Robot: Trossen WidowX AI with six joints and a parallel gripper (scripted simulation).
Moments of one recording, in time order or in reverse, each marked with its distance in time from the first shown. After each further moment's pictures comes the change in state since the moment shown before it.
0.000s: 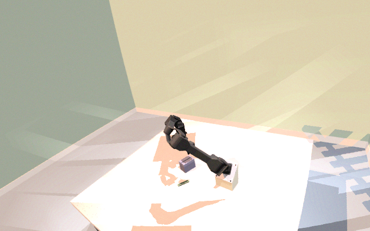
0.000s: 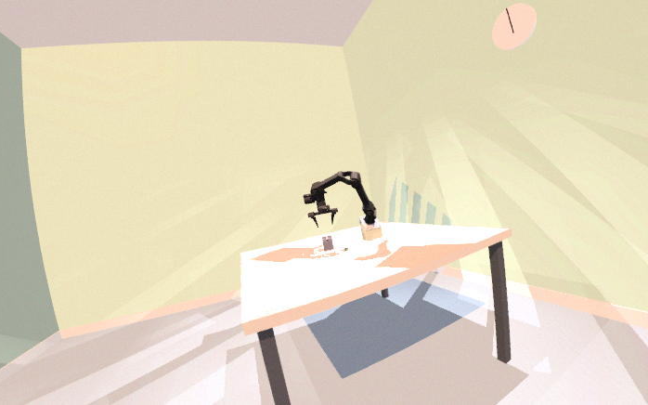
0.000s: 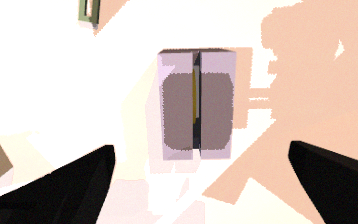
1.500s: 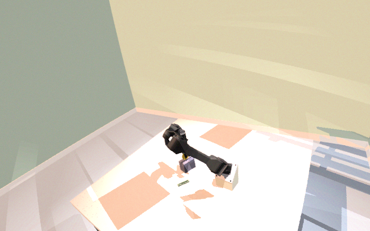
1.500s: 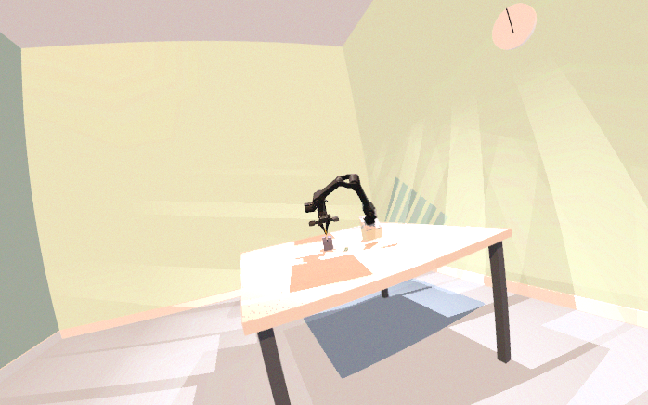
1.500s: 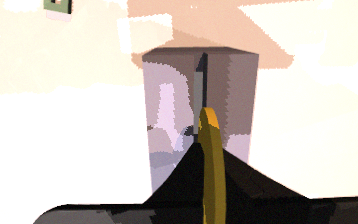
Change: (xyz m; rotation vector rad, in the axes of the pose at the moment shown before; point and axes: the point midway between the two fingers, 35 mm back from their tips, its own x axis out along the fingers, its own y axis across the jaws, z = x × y) arm 0.054 -0.003 -0.002 -0.009 0.011 -0.001
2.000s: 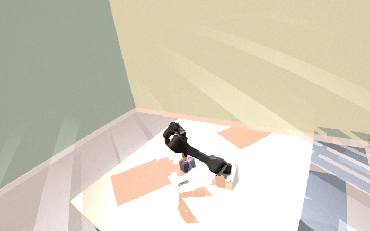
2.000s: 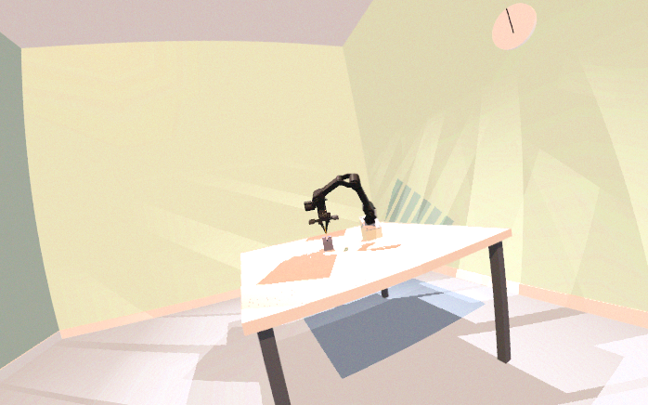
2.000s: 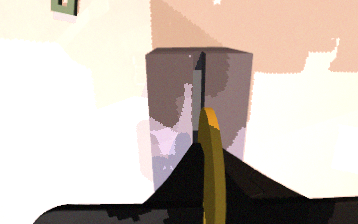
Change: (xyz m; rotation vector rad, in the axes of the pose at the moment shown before) arm -0.010 0.000 0.000 -0.002 -0.003 -0.001
